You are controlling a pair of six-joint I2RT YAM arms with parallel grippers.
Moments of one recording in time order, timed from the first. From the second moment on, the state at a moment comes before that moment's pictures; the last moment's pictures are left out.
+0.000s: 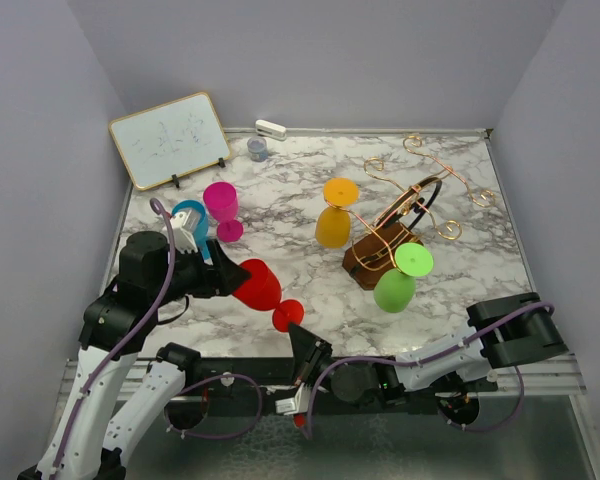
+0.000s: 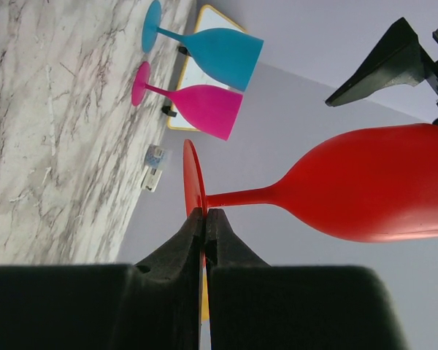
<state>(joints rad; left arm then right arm) -0.33 0.59 0.97 -0.92 0.38 -0.53 1.78 1.50 0.49 0.78 0.78 -1.68</state>
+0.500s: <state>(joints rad) -0.33 0.60 0.99 -0.94 0.35 -0.50 1.78 1.51 0.48 0.77 0.80 -1.67</state>
